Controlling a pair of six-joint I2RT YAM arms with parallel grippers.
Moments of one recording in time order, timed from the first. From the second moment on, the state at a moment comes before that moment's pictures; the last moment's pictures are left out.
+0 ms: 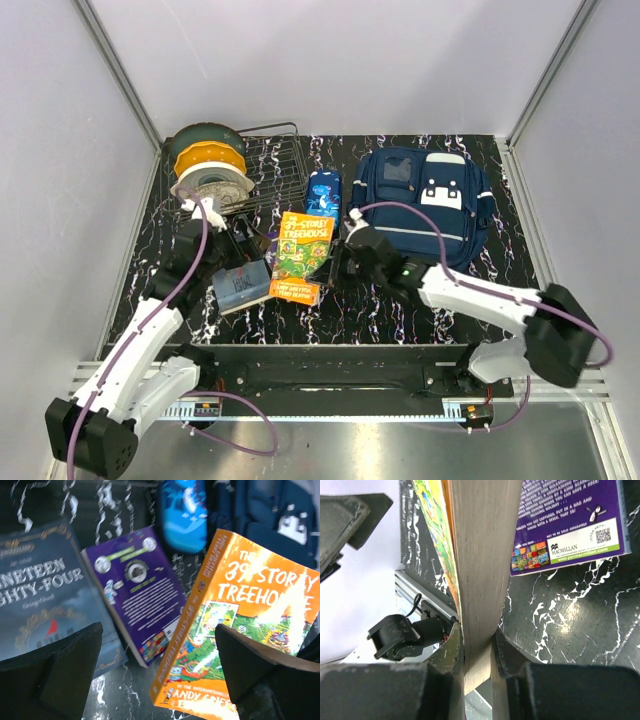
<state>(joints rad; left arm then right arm) -0.31 0.82 0.65 -0.37 0.07 -0.60 0.92 1.41 0.86 -0.03 -0.14 1.04</state>
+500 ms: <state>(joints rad) -0.31 1.09 0.86 0.07 0.66 -0.56 0.77 0.99 0.84 -0.30 -0.20 0.79</state>
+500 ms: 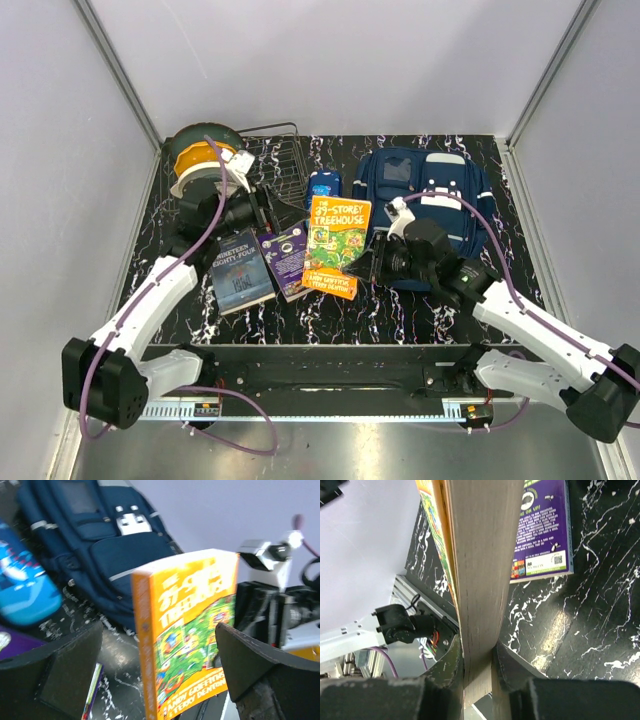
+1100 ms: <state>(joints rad) -0.38 1.27 0.93 0.21 0.92 -0.55 0.75 1.01 0.83 -0.29 -0.34 0.78</state>
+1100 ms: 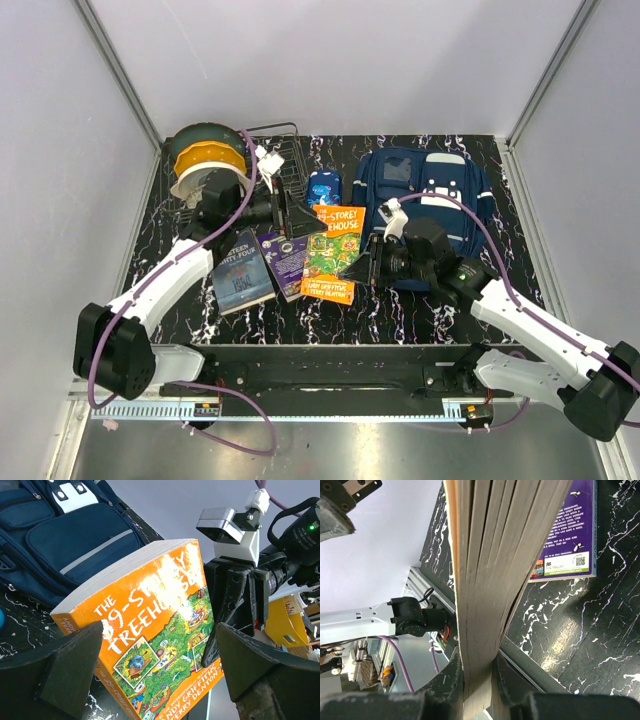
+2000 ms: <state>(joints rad) -0.41 1.29 1.03 0.10 0.88 -0.47 0.74 0.96 0.77 -0.16 -0.37 0.82</state>
